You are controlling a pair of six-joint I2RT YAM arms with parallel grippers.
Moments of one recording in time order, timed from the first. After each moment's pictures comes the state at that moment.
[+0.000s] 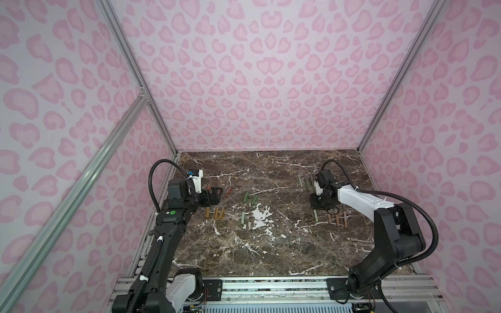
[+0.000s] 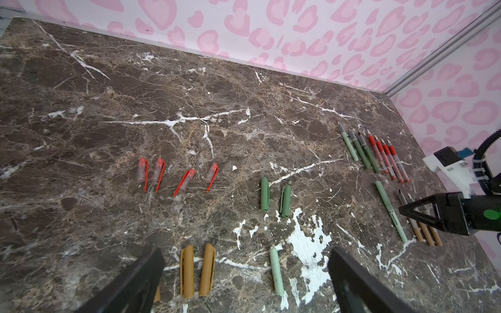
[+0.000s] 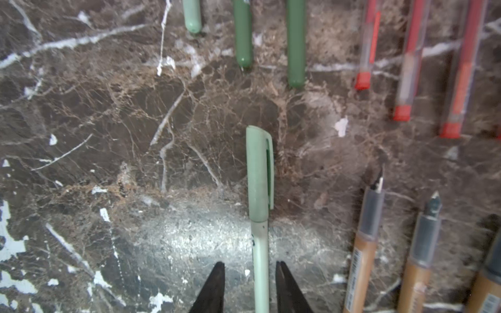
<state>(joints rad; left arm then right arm) 0.05 1.03 0.79 -0.38 0.42 -0.15 0.26 1.66 1.03 -0.66 -0.03 0.30</state>
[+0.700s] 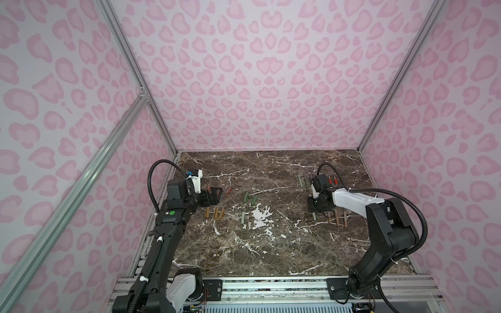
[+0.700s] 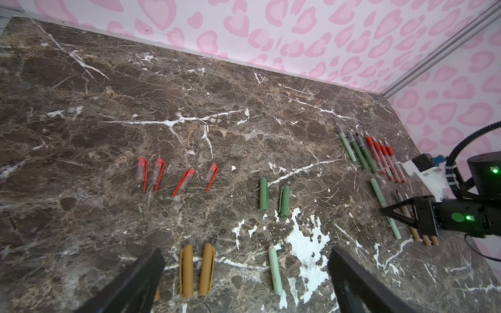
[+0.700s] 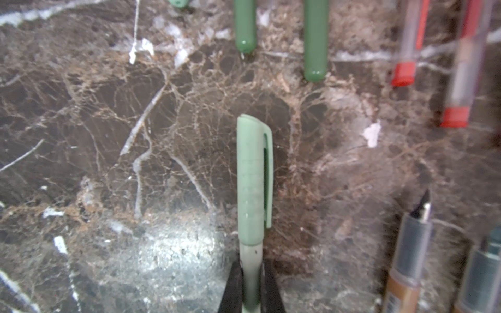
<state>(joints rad) 0.06 1.03 0.79 -0.37 0.44 -0.15 0.30 1.72 0.98 -0.53 0.00 0.31</state>
